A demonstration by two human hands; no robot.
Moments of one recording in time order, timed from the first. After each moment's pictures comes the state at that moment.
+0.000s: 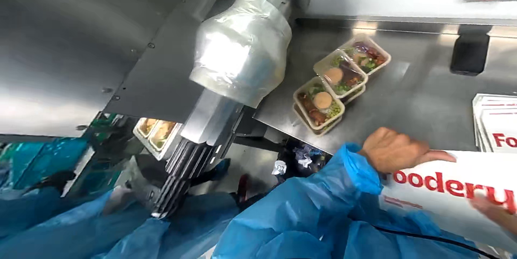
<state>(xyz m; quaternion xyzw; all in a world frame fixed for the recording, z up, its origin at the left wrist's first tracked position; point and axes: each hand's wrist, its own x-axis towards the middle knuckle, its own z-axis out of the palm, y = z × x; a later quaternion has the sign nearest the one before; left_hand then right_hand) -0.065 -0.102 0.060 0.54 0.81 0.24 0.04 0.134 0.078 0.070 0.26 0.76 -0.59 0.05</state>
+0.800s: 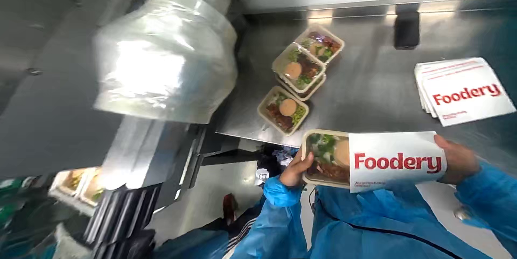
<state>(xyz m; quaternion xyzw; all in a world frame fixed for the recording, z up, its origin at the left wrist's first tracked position) -0.036 -0.257 -0.001 0.03 0.53 0.72 0.44 0.128 0.083 0.006 0.32 0.38 -0.86 0.11</state>
